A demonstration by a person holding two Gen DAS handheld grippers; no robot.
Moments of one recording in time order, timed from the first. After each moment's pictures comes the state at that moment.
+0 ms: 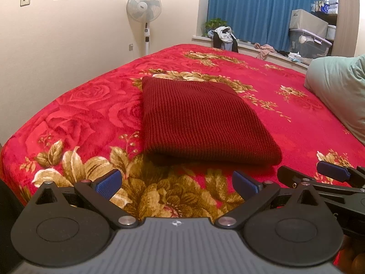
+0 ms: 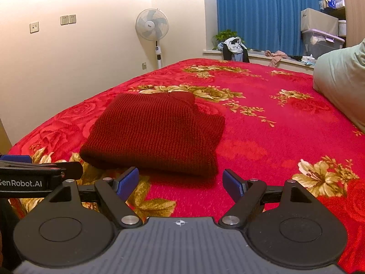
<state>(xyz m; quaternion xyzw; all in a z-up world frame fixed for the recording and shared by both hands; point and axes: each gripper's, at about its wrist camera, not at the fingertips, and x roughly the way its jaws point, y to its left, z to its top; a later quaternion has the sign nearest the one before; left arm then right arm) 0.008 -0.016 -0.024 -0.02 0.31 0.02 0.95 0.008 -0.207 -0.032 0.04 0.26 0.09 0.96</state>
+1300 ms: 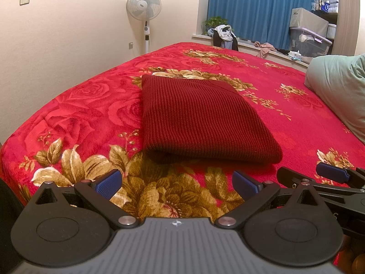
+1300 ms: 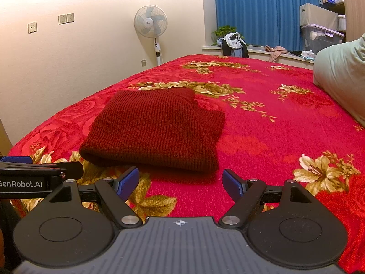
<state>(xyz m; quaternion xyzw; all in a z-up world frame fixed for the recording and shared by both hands) 0.008 -0.017 -0.026 -0.02 0.32 0.02 0.95 0.009 -0.207 -0.034 0.04 0.27 0.09 0.96</state>
